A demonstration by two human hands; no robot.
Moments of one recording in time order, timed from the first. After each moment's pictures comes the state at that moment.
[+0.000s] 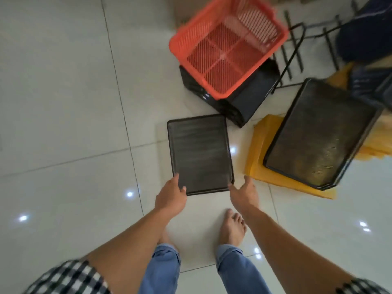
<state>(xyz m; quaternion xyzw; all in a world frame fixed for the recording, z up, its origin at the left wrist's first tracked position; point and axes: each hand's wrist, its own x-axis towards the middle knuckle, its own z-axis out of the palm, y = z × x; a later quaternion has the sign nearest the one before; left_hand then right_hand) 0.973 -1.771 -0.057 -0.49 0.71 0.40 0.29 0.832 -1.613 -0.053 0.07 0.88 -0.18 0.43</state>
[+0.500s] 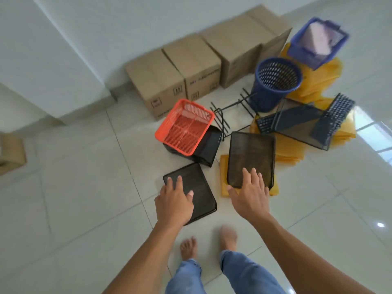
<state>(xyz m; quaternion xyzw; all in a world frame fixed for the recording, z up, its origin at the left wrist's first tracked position) 0.911 -1.732 0.325 -0.34 0.90 0.17 0.22 0.810 -1.548 0.305 -0.06 0.96 -0.16 0.23</state>
